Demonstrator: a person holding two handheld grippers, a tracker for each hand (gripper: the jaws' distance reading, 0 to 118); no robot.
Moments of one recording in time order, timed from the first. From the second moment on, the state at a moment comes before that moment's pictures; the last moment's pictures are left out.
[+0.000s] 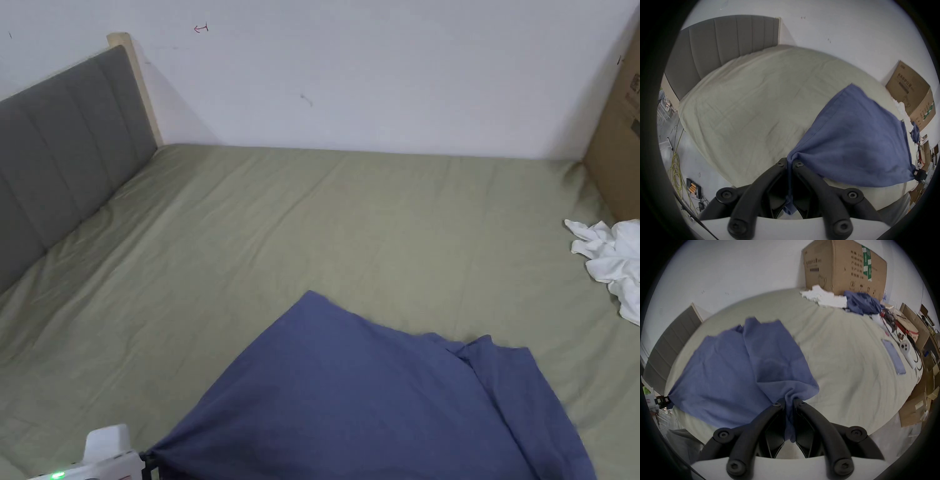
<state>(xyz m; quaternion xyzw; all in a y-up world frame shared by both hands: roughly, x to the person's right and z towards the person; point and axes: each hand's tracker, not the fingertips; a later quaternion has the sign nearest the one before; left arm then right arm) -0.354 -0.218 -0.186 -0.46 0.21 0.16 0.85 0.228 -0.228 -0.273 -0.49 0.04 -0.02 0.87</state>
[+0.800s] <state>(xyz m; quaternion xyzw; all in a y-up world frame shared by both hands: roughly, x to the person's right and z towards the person) -0.251 0.000 -0.227 -0.10 0.11 0.08 0.99 0.195 0.007 -0.264 -0.11 0.01 0.03 0.99</state>
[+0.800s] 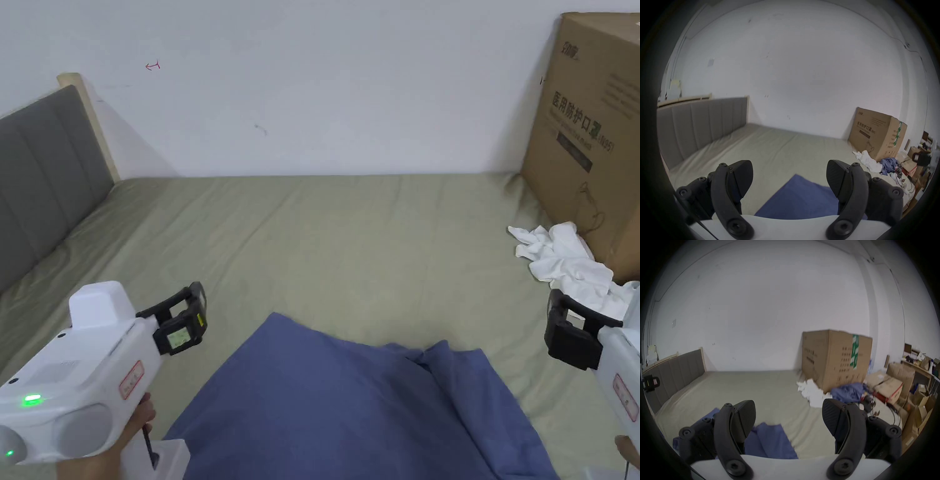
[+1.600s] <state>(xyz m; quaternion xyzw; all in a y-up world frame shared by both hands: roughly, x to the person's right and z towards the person) -0.250 -0.045 -0.375 -0.21 0.02 0.07 0.97 0.190 -0.021 -0.304 -0.09 0.00 0.04 0.99</state>
